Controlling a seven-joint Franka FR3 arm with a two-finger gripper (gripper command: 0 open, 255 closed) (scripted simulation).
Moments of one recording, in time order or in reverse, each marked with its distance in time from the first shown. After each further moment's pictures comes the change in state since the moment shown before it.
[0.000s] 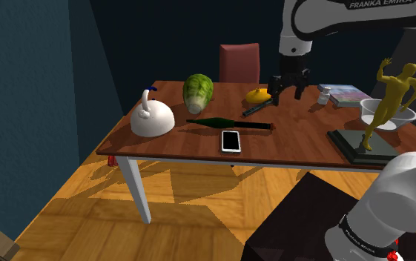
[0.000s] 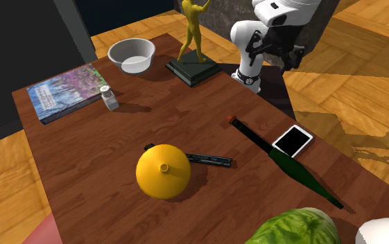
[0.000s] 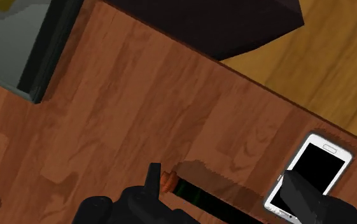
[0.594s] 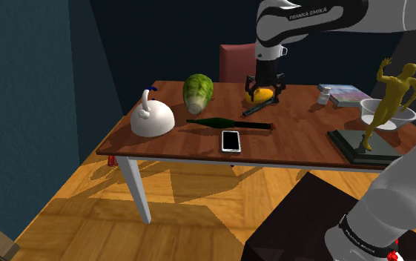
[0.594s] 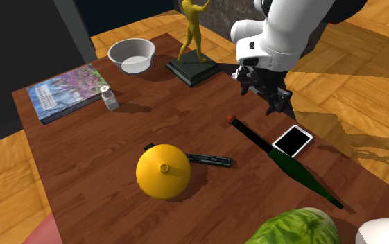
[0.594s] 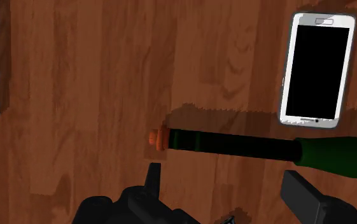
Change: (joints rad) arm -0.080 0.368 0.006 0.240 0.041 0.087 0.337
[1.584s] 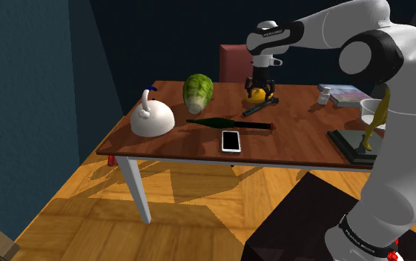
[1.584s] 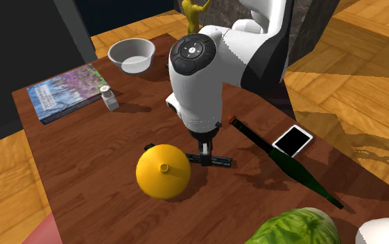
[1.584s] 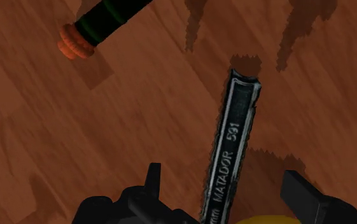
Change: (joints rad) arm -0.119 0.510 -0.117 0.459 0.104 0.008 0.436
